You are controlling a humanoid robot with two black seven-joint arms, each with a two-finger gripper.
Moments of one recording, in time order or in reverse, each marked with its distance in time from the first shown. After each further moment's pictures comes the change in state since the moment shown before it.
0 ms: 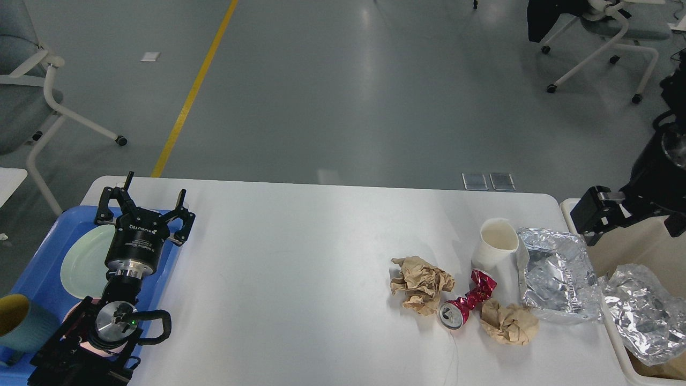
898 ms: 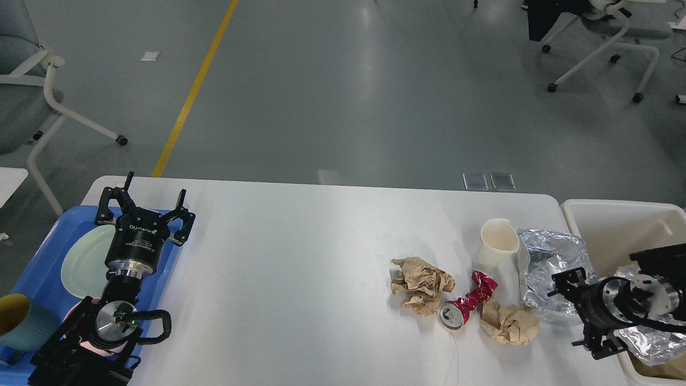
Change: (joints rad) left arm -0.002 0.000 0.000 0.000 -0.001 0.000 0.001; right arm -1.234 -0.241 0.506 -0.591 0.821 -0.640 -0.005
